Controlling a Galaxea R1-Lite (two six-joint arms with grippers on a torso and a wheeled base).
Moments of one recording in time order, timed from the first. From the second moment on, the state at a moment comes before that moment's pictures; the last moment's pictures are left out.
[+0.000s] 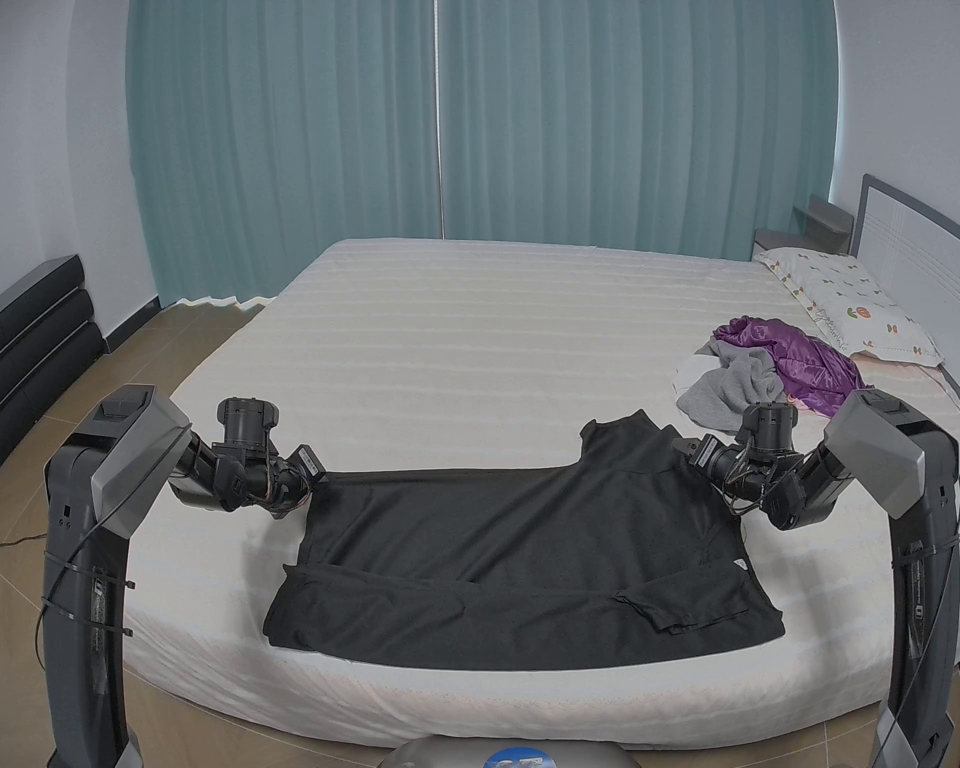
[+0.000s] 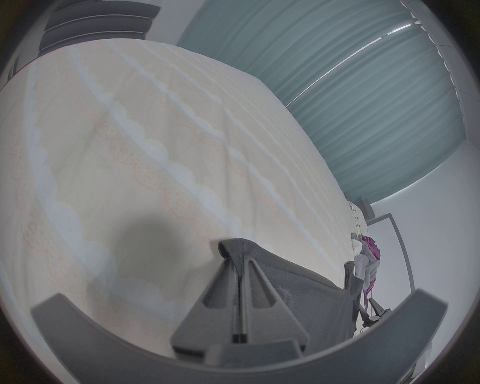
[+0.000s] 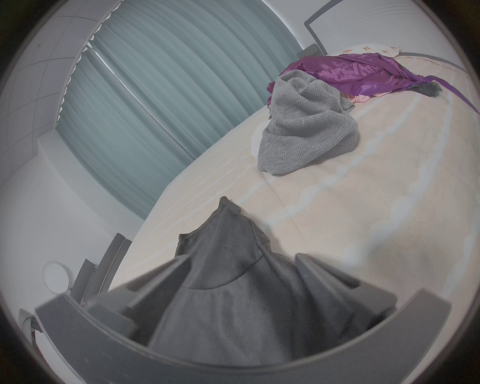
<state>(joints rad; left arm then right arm) -0.02 2.56 -1.50 -0.37 -0.27 -0.74 0.05 2.54 -1.28 -0.80 0.14 0.64</state>
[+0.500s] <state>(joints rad) -0.02 2.54 -1.50 -0.37 -0.23 -0.74 0.03 2.53 -1.27 -0.80 0.14 0.65</state>
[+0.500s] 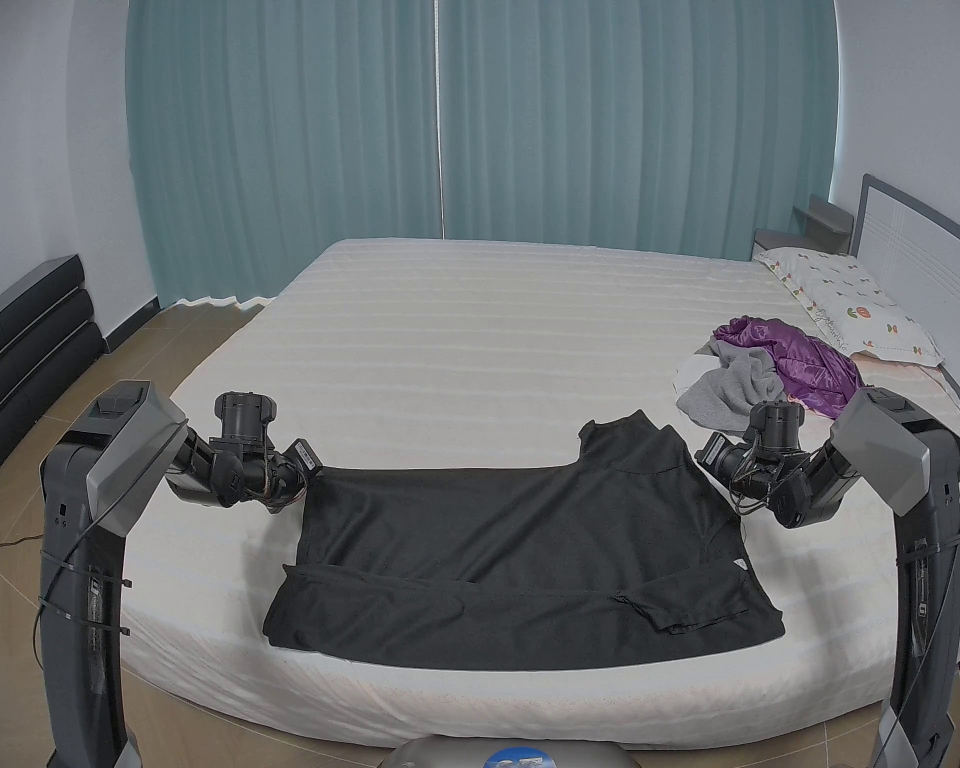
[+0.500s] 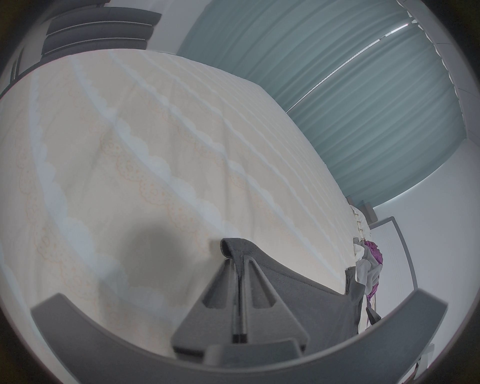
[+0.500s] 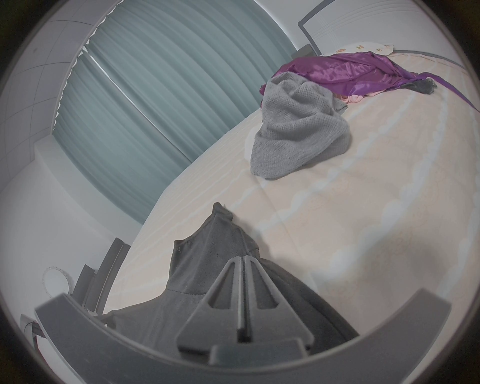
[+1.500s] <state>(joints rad) -0.02 2.53 -1.47 -0.37 -0.23 -0.73 0.04 2.64 -1.43 -0.76 0.15 0.65</state>
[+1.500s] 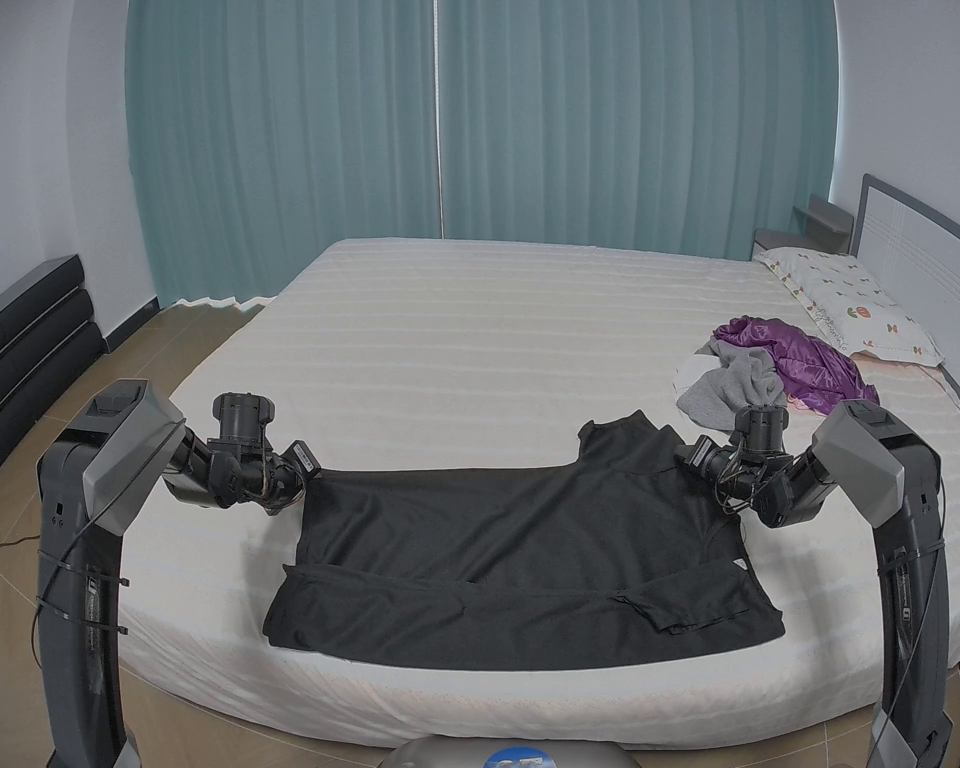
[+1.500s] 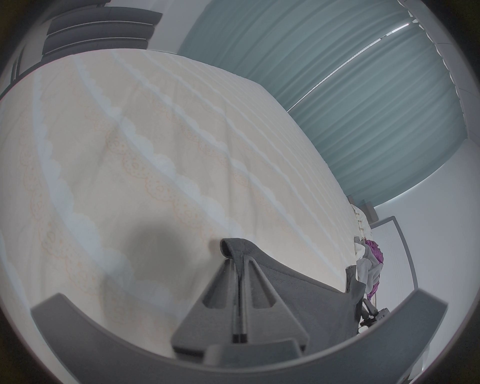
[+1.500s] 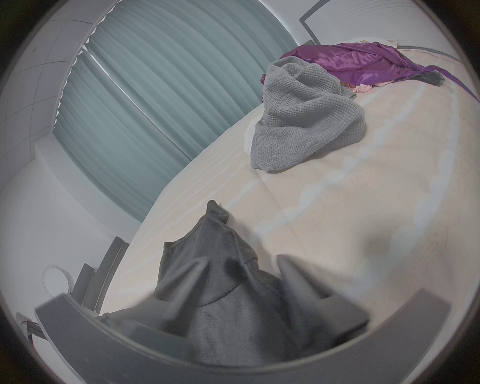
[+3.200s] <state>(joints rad) -0.03 2.55 -1.47 -0.49 -0.24 -0.73 -0.03 2.49 -1.14 -0.99 0.18 0.77</state>
